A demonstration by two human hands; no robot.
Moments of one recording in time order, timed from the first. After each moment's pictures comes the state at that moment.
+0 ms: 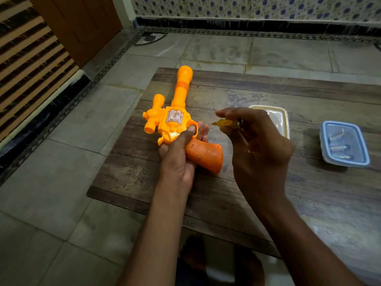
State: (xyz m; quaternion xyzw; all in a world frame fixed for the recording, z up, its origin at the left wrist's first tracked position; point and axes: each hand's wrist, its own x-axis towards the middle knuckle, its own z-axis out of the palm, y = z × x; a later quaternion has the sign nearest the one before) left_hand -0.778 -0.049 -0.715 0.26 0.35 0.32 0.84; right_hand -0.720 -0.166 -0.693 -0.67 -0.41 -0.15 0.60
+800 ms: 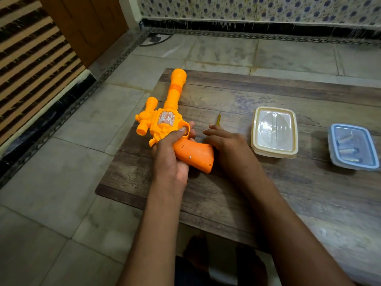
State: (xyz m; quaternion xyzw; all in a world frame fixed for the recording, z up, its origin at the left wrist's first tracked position) left_hand -0.796 -0.018 -0.729 0.27 0.36 0.35 0.82; right_hand -0.690 -0.121 -0.750 -0.74 -0.59 -0.04 0.32
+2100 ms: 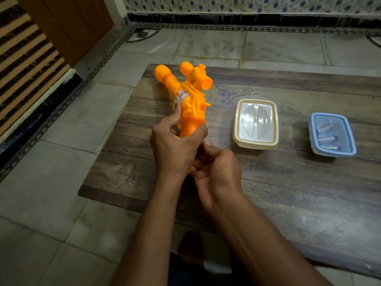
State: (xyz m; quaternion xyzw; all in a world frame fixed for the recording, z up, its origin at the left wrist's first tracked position) left_hand -0.774 -0.049 -0.726 0.70 0.36 0.37 0.50; right_hand -0.760 -0.136 -0.701 -0.39 0.19 0.42 0.80
